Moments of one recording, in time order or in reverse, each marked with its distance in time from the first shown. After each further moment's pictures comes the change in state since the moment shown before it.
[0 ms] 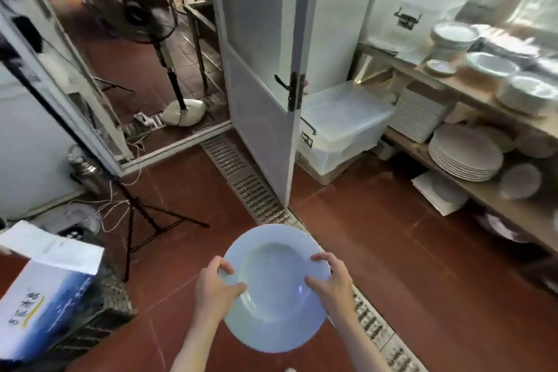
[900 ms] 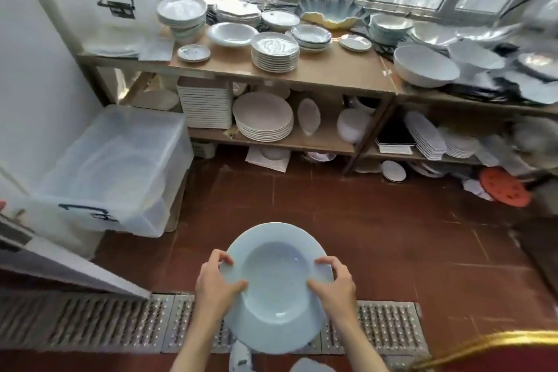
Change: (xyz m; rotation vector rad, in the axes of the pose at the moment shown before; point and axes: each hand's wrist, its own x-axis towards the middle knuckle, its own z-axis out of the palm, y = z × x) left_hand 0.150 0.326 0.328 0.286 -0.739 0.538; right_hand 0.160 0.054 -0.233 0.226 0.826 0.476
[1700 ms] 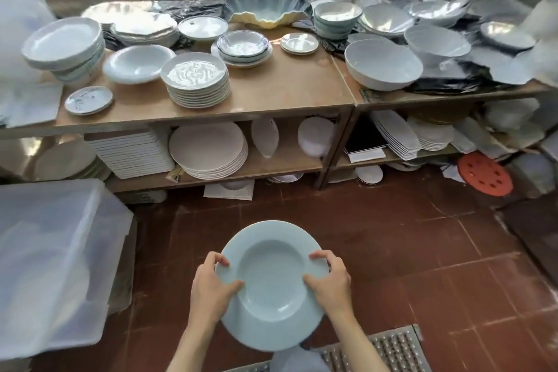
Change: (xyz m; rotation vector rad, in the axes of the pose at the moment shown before) left_hand 0.255 0.216 0.141 0.135 -0.127 0.080; right_hand 0.319 -0.056 -0.071 0.029 0.132 0.058
